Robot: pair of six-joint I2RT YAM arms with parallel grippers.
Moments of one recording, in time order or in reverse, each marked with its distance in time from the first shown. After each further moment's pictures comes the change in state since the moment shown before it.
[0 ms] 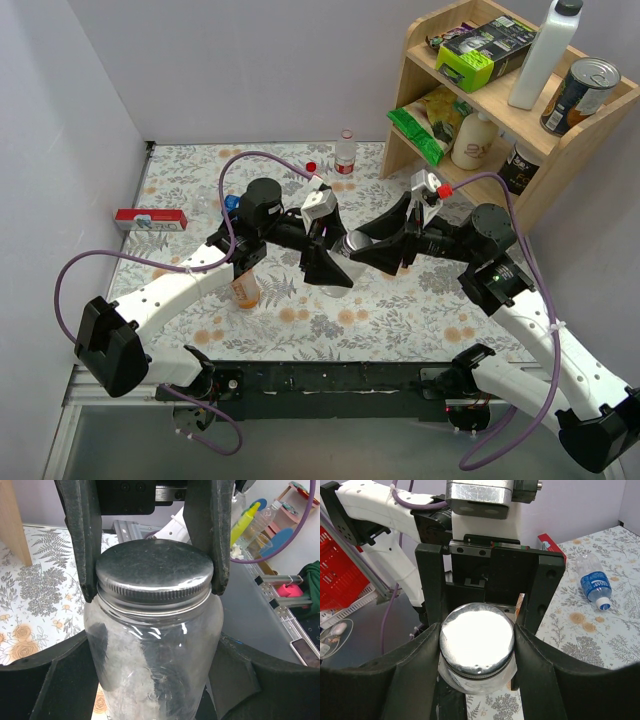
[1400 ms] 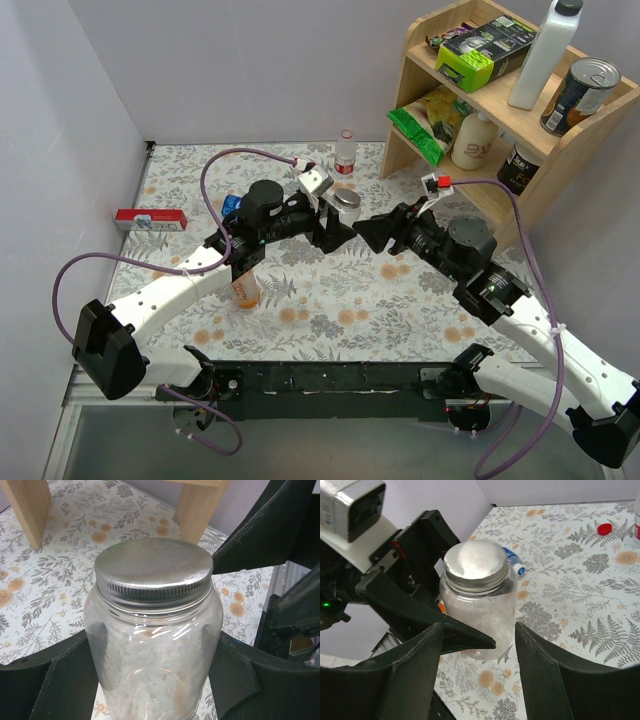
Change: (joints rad) left arm -0.009 -0.018 0.002 -0.102 -0.765 0.083; right arm 0.147 -0.047 -0.032 -0.195 0.762 0.173
